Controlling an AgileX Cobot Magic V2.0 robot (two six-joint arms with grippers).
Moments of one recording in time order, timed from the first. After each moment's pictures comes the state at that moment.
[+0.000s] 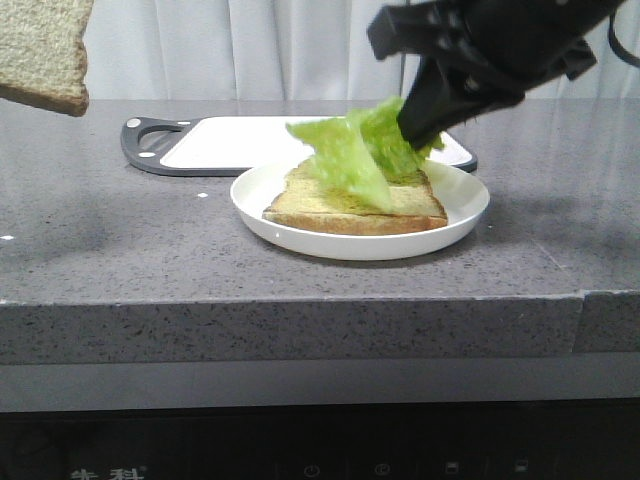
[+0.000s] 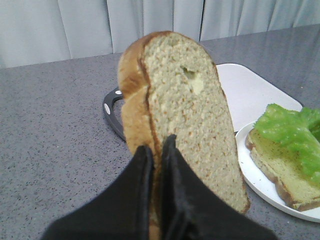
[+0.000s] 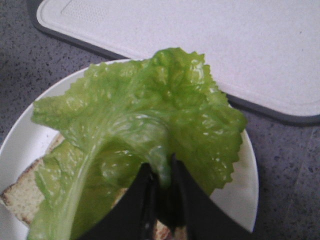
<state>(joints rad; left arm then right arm) -0.37 0.71 -0.59 0.03 0.18 -0.02 0.45 1.46 -0.98 0.36 0.30 -0.21</state>
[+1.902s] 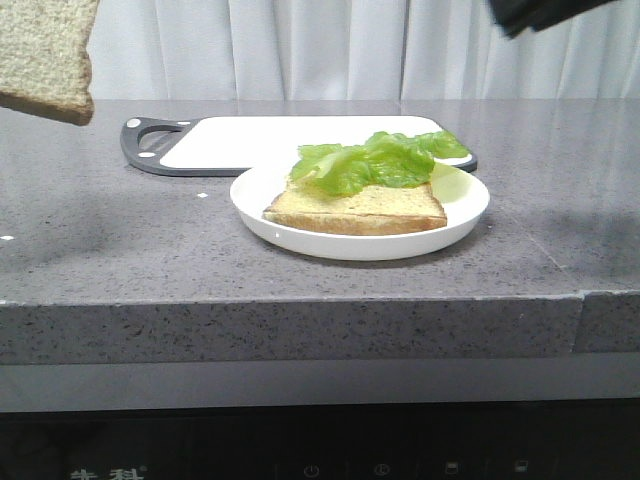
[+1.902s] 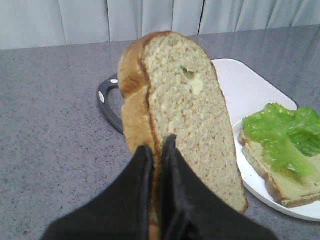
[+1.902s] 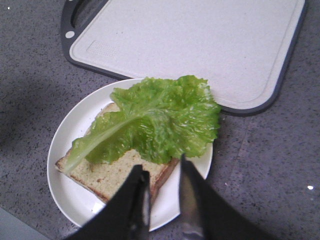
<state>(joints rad) -0.37 0.73 -0.59 -0.05 0.21 -0.02 0.36 1.09 -0.90 0.37 0.46 -0.21</state>
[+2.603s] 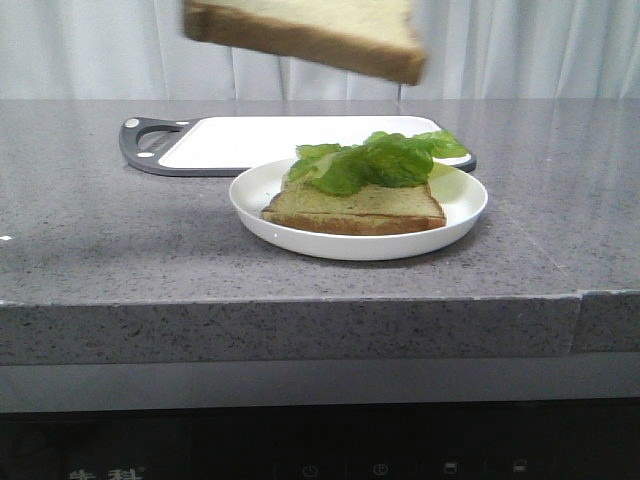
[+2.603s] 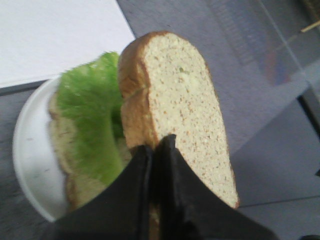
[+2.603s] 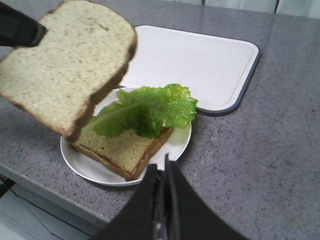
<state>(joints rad) -0.38 1.44 -1.18 -1.08 0.80 0.55 0.35 0.60 -0.58 0.33 0.39 -0.23</state>
